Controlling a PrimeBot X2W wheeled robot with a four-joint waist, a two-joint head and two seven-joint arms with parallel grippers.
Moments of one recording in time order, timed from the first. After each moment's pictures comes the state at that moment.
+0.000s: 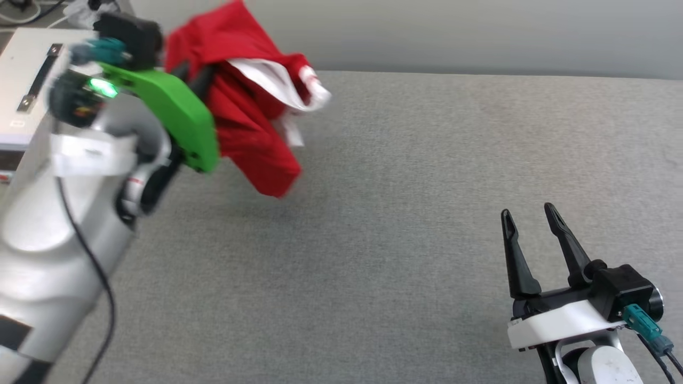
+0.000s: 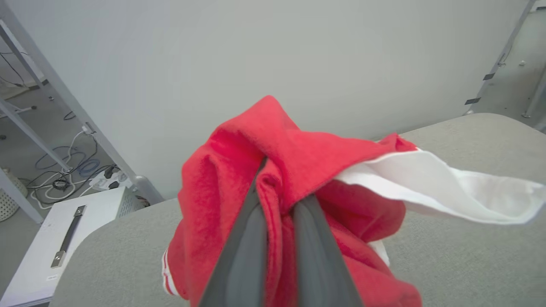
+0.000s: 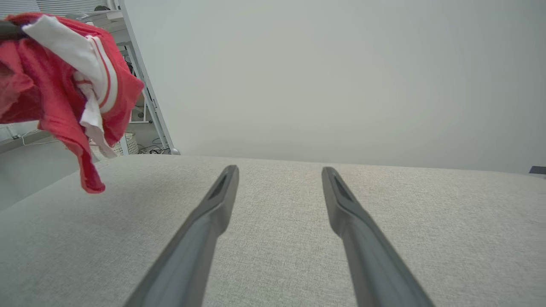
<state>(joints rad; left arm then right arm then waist) -0.90 0.61 -0.74 0.28 -0.85 0.04 0.15 -0.04 -0.05 0.08 -0.01 0.13 0.13 -0.25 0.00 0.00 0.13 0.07</state>
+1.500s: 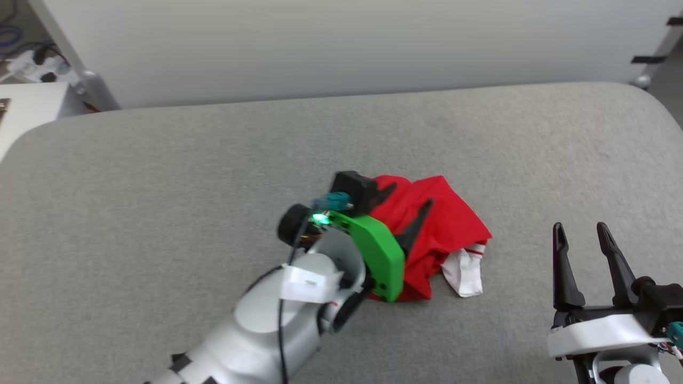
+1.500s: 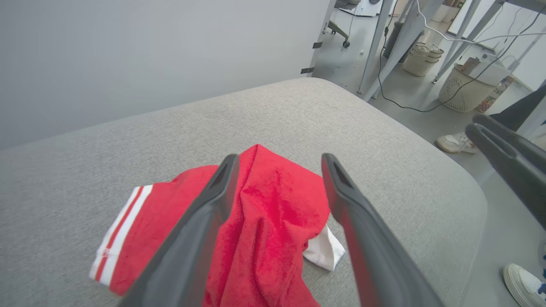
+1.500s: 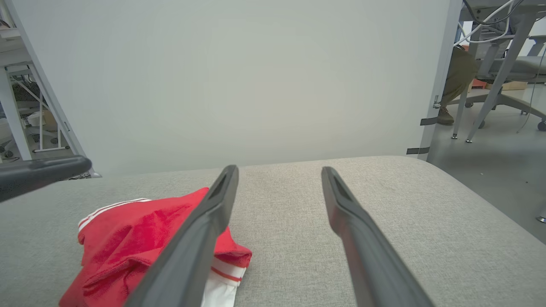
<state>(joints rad) -0.70 0.12 -0.98 0.51 -0.85 0.06 -0.09 0.02 -0.05 -0.07 -0.01 0.14 0.13 -0.26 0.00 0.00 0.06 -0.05</state>
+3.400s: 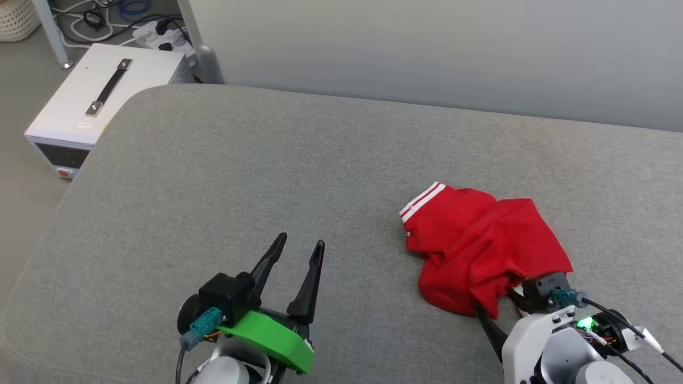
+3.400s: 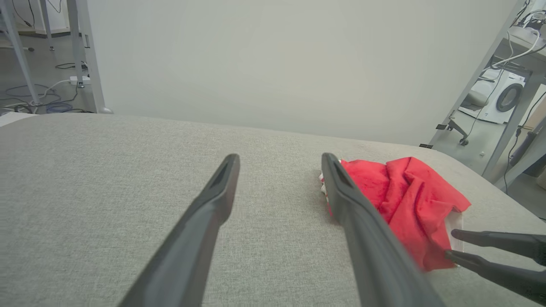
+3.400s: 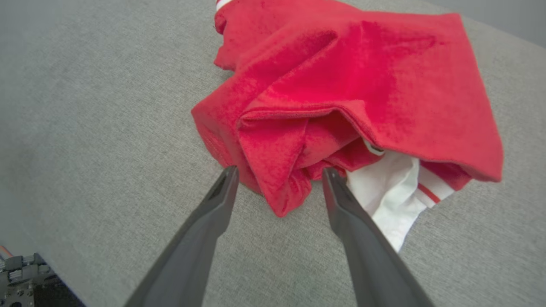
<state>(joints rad) -0.11 0.13 -0.36 0.17 -0.38 -0.11 -0.26 -0.03 -0.24 0.27 0.10 0.22 0.13 0.31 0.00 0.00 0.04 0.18</state>
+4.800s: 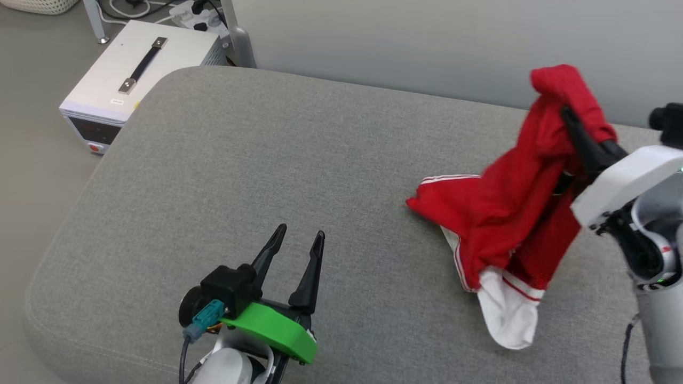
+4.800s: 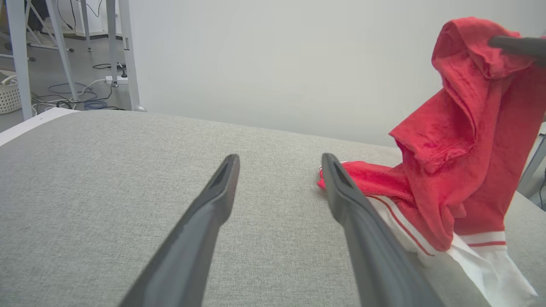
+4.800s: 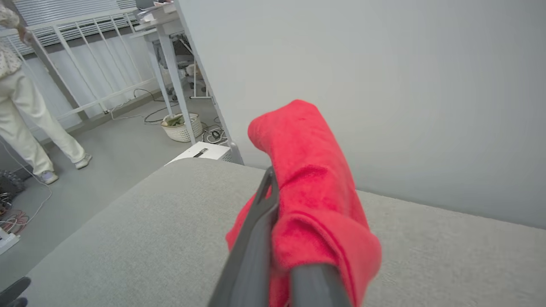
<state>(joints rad) -0.12 0.08 -0.31 0.19 -0.33 -0.13 -0.26 -0.43 -0.26 0.07 0.02 0.51 0.13 0.31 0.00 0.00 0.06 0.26</state>
